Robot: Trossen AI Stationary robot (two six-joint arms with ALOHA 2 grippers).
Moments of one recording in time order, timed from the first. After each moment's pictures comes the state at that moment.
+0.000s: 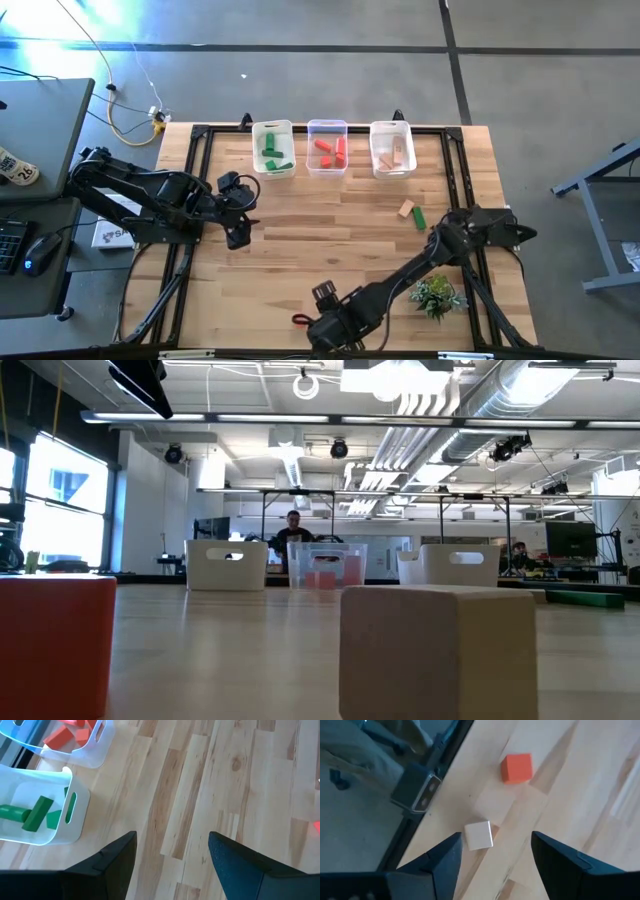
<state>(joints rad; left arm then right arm) -0.21 1.11 1.10 -1.05 -0.39 -0.46 0.60 2.37 2.34 -1.19 0.10 0.08</state>
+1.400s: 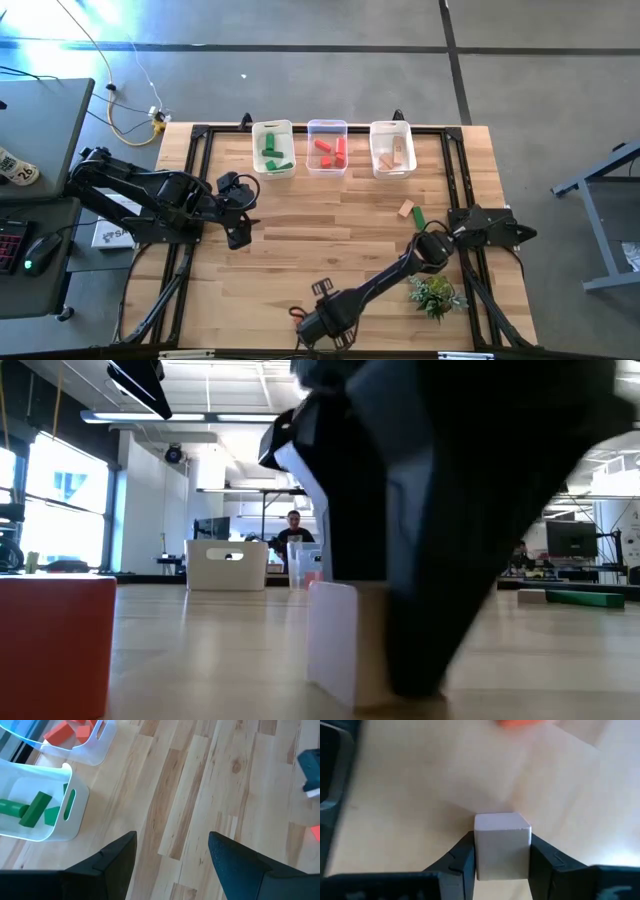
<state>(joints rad) -0.21 1.11 1.10 -1.05 -0.39 -0.50 0.56 2.57 2.34 -1.21 0.06 0.13</state>
